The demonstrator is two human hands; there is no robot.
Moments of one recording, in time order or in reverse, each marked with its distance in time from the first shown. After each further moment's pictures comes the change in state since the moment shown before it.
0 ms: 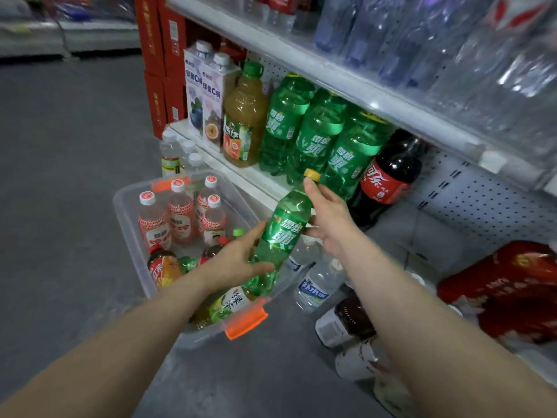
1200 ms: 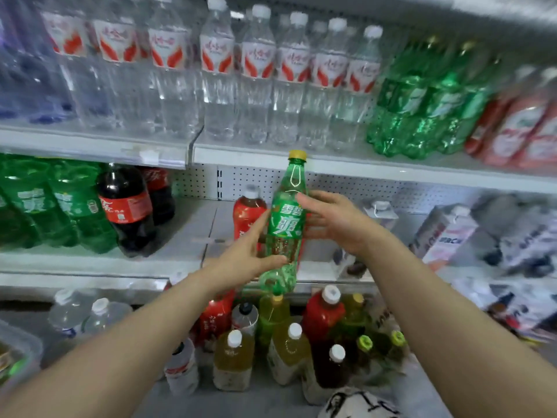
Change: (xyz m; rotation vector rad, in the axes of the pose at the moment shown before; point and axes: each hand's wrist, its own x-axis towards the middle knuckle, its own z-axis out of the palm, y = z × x) left_hand 0.040 0.316 0.348 -0.080 -0.489 0.407; right_hand -0.216 -0.041 -0.470 -0.011 0.272 -0.136
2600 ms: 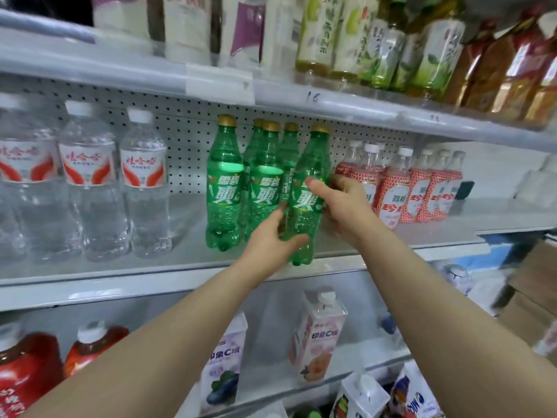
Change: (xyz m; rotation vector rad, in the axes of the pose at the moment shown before) left_hand 0.326 0.200 0.236 0.020 0.102 0.255; right_hand 0.045 -0.109 -0.372 -0.152 0.595 -0.332
